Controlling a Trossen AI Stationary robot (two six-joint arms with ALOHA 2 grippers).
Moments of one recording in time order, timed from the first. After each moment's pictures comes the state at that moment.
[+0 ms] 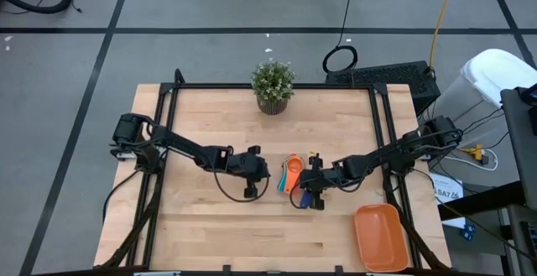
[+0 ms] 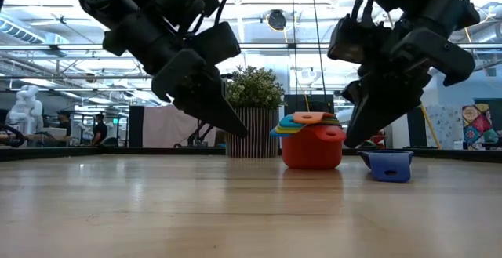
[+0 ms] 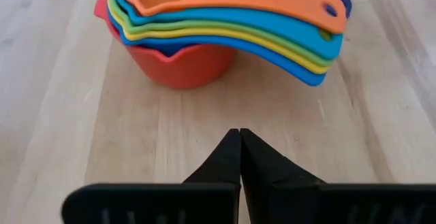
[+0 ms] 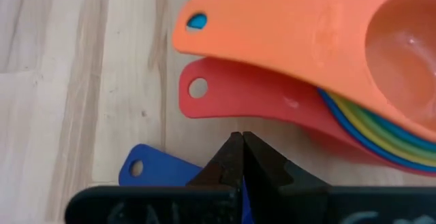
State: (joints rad) left arm -0.12 1.77 0.84 0.21 -0.05 0.01; right arm 0.28 1.55 0.69 -0.09 0.10 0.33
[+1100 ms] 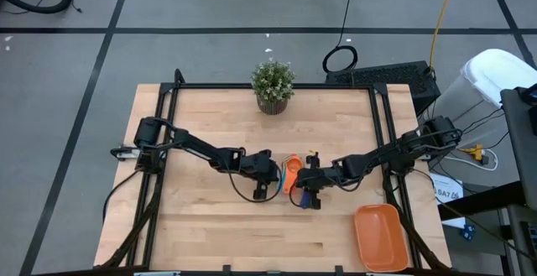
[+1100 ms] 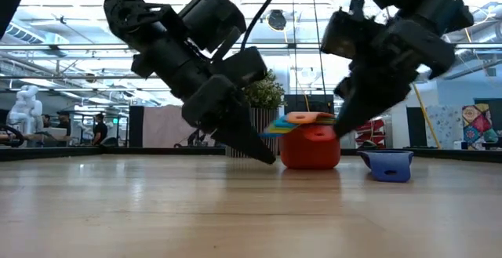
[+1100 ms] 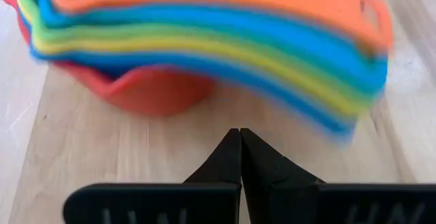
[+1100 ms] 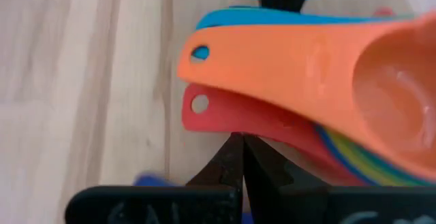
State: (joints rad) left arm -0.09 1.95 0.95 0.27 0.05 0.02; right arm 0.26 1.56 0.69 -0.01 0.11 0.33
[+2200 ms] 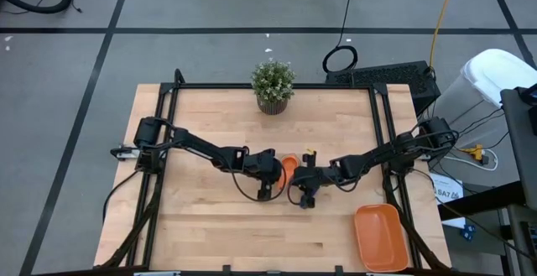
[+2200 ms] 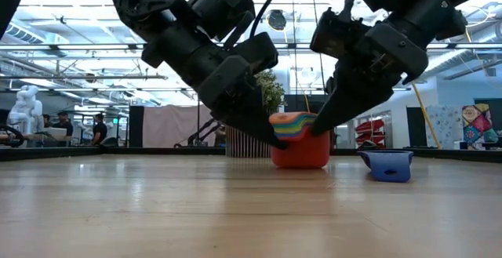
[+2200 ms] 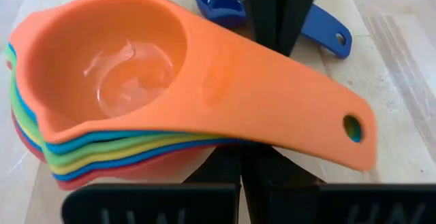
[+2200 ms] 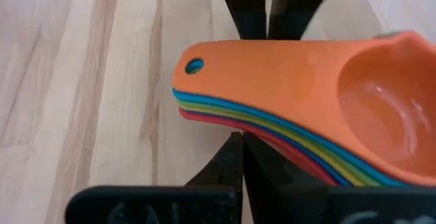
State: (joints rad) left arm -0.09 1.95 1.03 0.21 0.06 -0.01; right arm 0.25 1.60 0.69 0.12 0.16 0.32
